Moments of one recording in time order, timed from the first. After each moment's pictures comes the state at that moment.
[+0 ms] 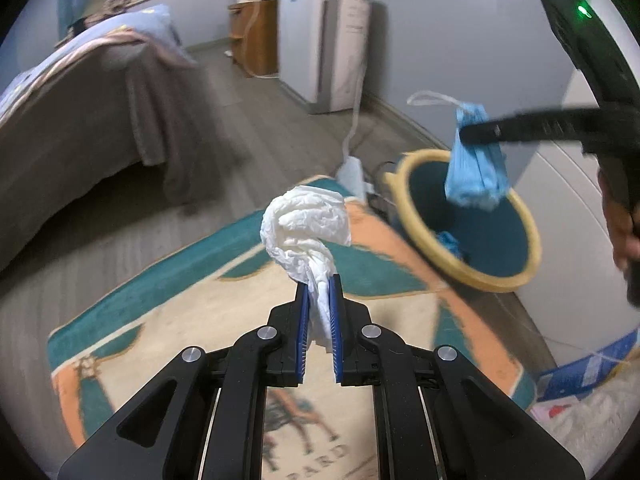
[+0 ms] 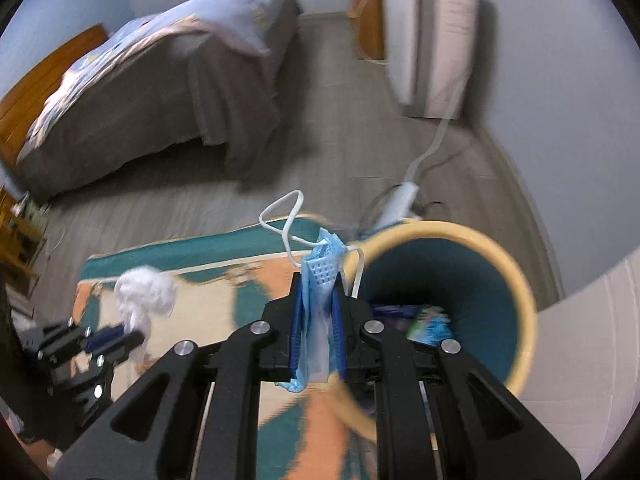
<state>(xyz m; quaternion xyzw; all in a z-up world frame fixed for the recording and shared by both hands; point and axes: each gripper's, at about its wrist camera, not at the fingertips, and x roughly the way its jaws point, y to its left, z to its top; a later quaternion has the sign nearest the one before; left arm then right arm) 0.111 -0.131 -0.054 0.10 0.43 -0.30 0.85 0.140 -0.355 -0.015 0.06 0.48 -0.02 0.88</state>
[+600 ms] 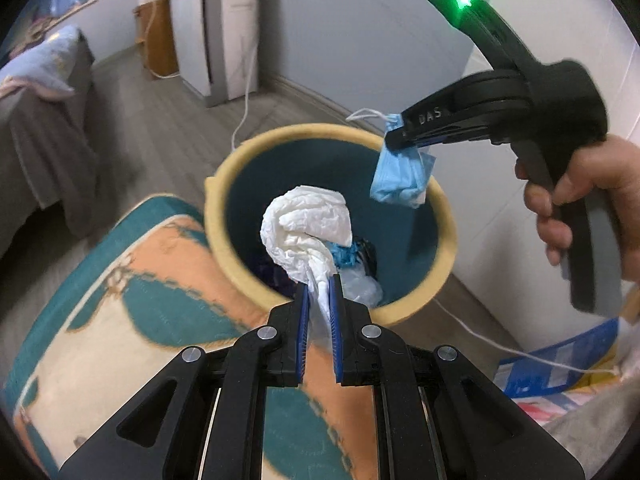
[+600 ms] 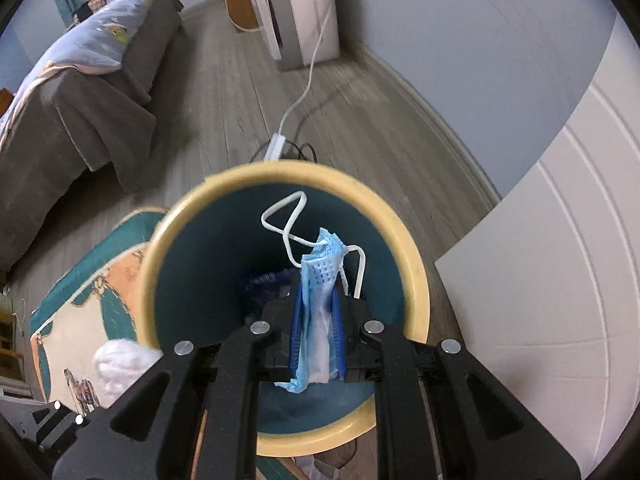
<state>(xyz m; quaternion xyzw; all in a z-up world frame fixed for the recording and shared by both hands) 0.071 -0.291 -0.085 0.16 0.44 -0.40 0.79 0.111 -0.497 -0.085 0.15 0.52 -0.16 0.82</state>
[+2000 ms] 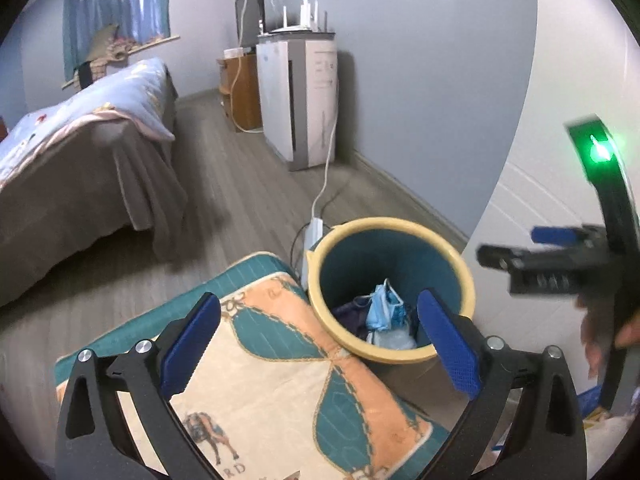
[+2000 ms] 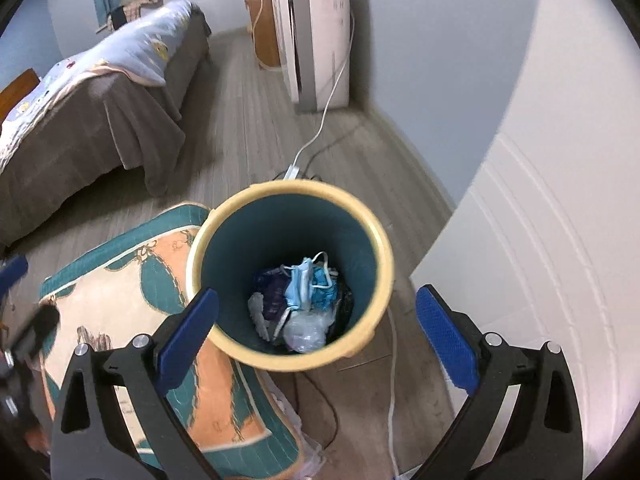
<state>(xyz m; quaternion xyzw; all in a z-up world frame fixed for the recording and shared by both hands) 0.042 -0.215 0.031 0.09 0.35 -0.28 0.89 0.012 -0.435 0.009 0.08 0.45 -0.16 0.87</state>
